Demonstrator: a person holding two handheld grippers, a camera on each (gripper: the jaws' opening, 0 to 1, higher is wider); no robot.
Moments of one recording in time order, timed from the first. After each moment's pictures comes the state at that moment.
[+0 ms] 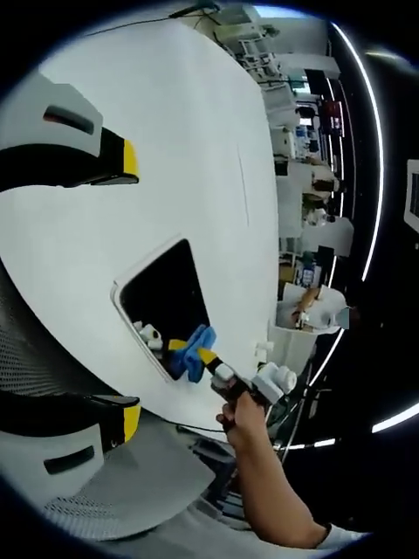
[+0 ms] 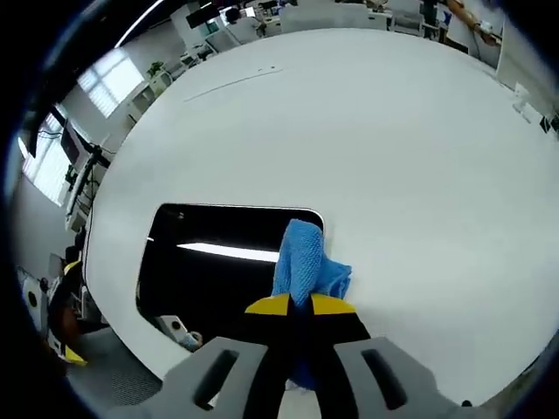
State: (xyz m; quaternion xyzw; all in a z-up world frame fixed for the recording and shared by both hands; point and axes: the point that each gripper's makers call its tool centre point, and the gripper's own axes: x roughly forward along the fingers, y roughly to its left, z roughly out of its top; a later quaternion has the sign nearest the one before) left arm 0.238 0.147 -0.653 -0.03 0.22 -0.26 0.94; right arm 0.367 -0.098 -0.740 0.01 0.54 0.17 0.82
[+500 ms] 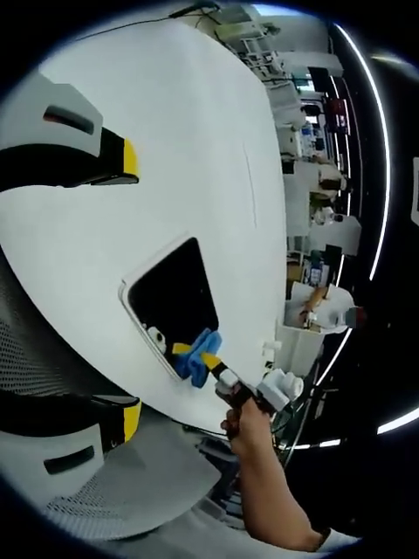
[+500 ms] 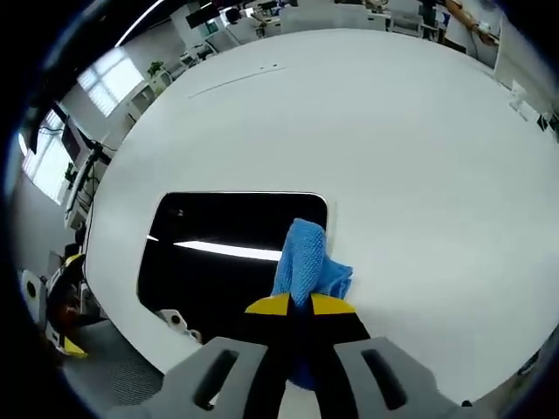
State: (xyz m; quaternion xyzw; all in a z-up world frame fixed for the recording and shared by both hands) left arm 0.235 0.147 -0.659 -0.02 0.23 -0.27 0.93; right arm 0.350 -0.100 -0.741 0.00 0.54 0.17 0.82
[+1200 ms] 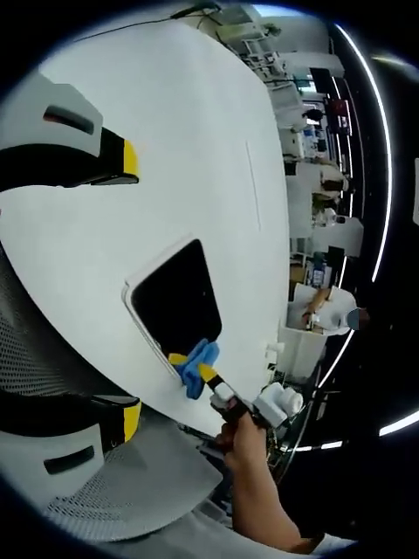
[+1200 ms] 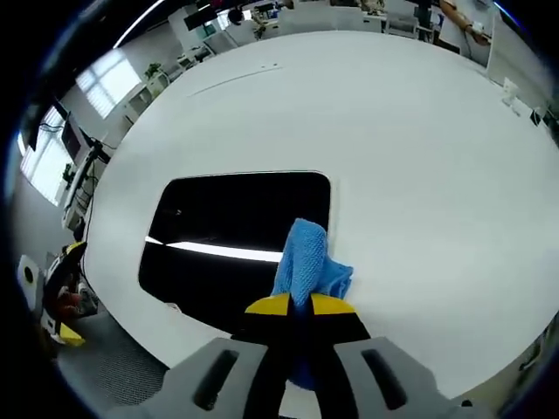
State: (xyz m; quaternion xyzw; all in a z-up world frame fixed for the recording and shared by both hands) left arm 0.234 0.148 -0.662 -0.02 0.24 -0.26 0.93; right arm 0.320 -0.098 -0.737 0.00 0.54 0.17 0.83
